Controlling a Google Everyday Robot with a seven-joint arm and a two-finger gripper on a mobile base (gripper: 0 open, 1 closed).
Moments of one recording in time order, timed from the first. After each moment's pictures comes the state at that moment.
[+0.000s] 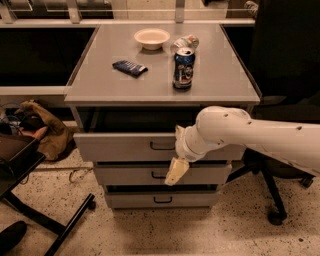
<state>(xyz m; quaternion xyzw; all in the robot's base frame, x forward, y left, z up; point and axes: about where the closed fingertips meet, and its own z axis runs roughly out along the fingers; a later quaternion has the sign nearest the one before) 0.573 -0.045 0.652 -0.63 0.72 0.06 0.27</state>
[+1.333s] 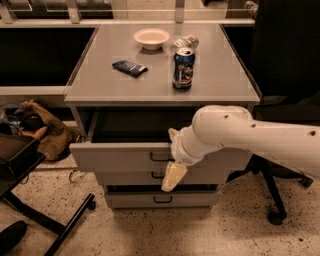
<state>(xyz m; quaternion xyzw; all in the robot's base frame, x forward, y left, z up) 0.541 -0.032 0.681 -0.65 0.71 0.06 0.27</state>
